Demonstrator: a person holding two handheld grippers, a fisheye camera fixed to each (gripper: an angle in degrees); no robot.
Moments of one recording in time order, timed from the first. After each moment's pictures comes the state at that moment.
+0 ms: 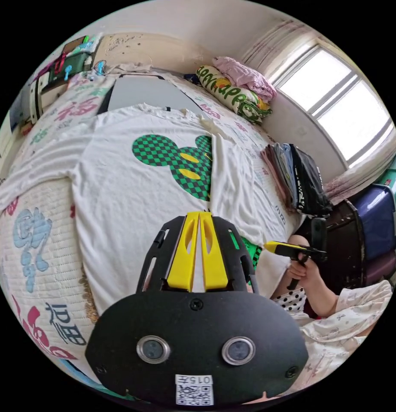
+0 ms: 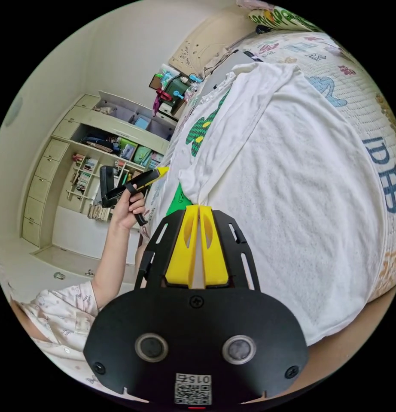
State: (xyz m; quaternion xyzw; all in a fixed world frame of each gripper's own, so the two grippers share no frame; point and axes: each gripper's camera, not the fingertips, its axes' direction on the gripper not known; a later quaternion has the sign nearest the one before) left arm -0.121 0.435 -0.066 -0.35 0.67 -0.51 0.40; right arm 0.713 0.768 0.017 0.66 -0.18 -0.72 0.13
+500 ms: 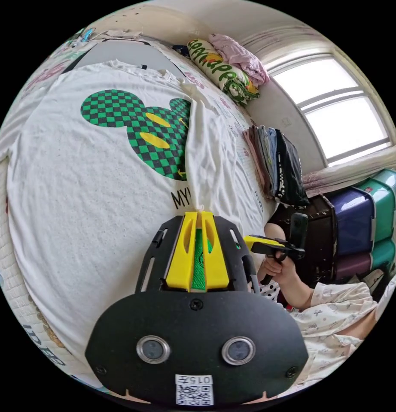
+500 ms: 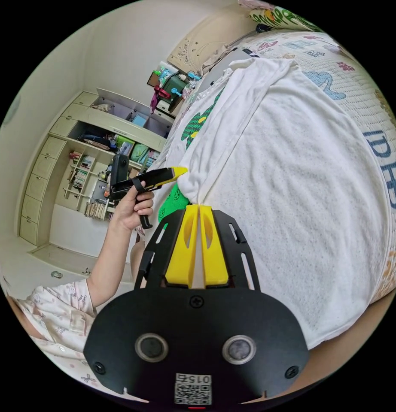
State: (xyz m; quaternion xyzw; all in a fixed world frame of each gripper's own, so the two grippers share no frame) left arm -0.052 0.355 -0.061 -0.33 0.75 -0.50 0.28; right arm 0.718 0.771 -0.002 0.66 -0.18 -0.71 0.14
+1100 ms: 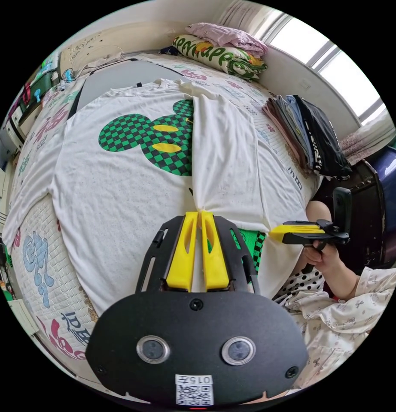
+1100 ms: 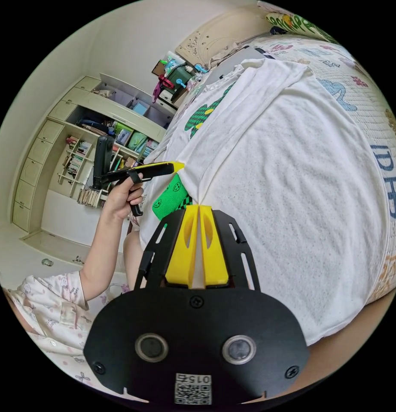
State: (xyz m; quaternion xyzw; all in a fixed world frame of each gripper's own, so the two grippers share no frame) left arm -0.094 0.300 -0.072 -0.37 0.73 -0.38 0.44; right arm 0.703 0.759 0.005 0.68 -0.13 -0.71 0.13
